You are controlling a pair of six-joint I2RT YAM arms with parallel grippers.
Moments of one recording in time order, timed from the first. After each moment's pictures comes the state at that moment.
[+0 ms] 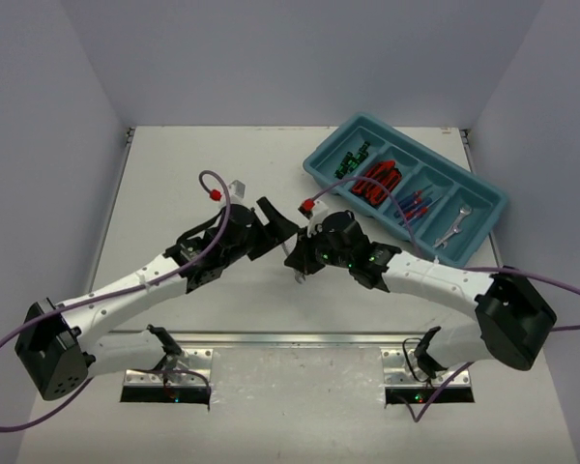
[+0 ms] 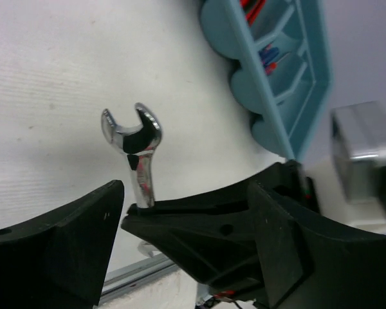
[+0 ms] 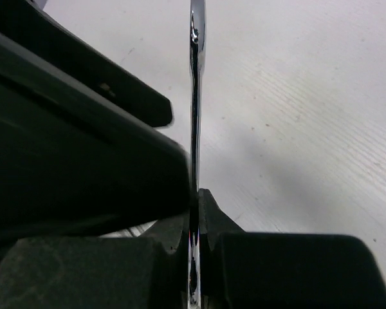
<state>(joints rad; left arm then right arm) -0.76 1.12 0.79 -0.20 -0.18 -1.14 0.82 1.38 0.72 0.14 -0.20 0.44</state>
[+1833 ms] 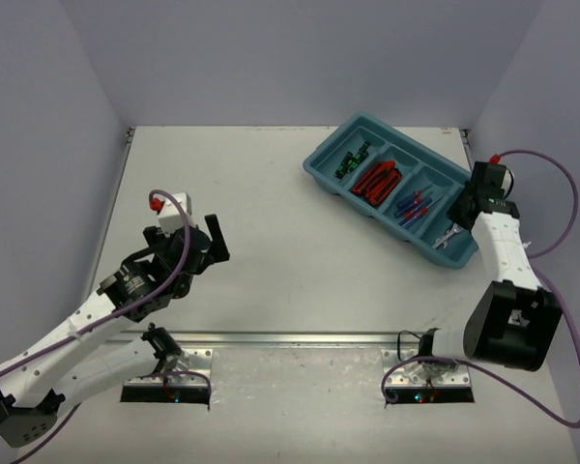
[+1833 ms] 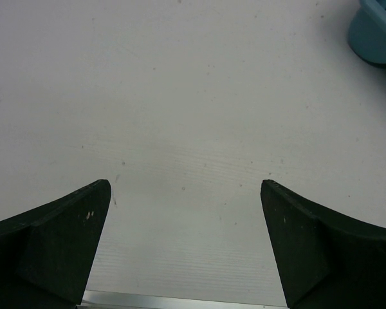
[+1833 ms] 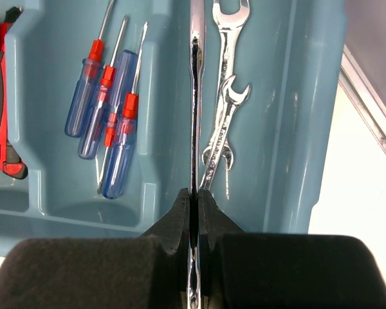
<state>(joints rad) -0.76 0.74 0.85 -0.80 -0.73 -0.67 -0.26 1.34 0.98 -0.48 0.17 0.36</state>
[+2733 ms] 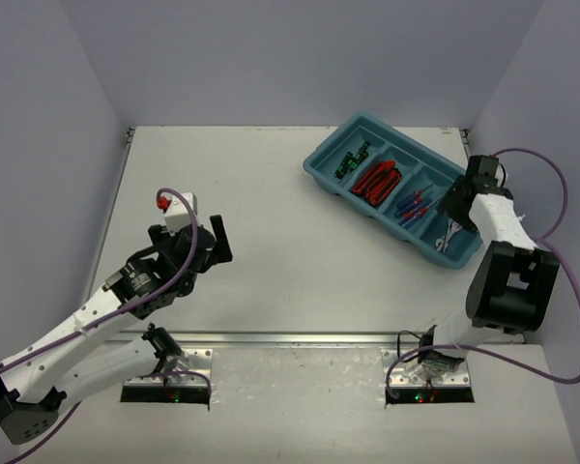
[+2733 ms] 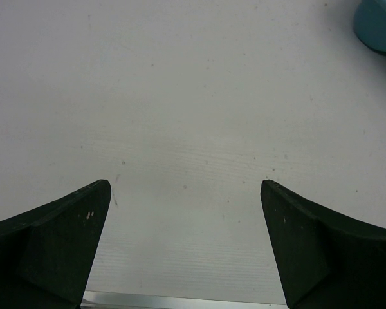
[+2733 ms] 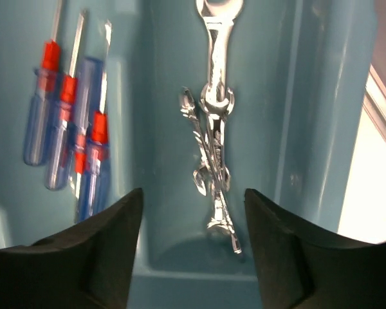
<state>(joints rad) -0.76 0.77 0.84 -0.78 -0.72 -0.65 -0.27 1.56 1.06 -0.48 0.20 0.38</state>
